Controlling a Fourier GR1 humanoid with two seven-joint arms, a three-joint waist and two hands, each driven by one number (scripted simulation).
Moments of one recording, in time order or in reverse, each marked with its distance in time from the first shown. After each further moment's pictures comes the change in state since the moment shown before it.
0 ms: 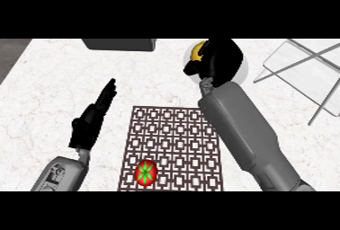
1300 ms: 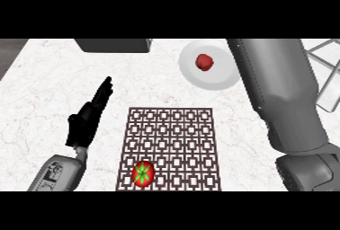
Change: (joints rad) left arm -0.008 -0.004 0.035 0.008 -0.009 -0.005 0.013; right arm -0.433 -0.064 -0.419 0.168 0.679 0.153 0.086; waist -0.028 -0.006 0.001
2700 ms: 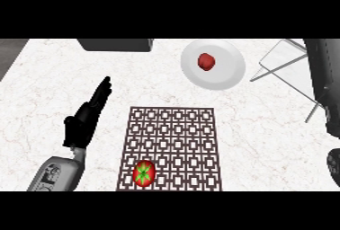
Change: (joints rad) left arm 0.015 -0.018 0.033 -0.032 -0.030 -0.041 0.005; right arm 0.067 -0.248 -0.177 0.148 0.149 -0.005 -0.192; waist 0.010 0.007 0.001
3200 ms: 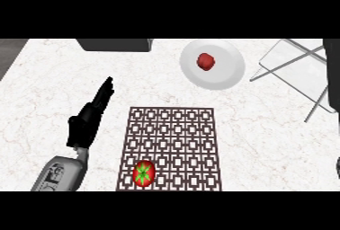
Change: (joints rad) left arm -0.004 -0.021 0.004 0.018 -0.013 0.002 -0.006; right arm 0.073 -0.046 -0.098 -0.052 -0.153 -0.311 -0.090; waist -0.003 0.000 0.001
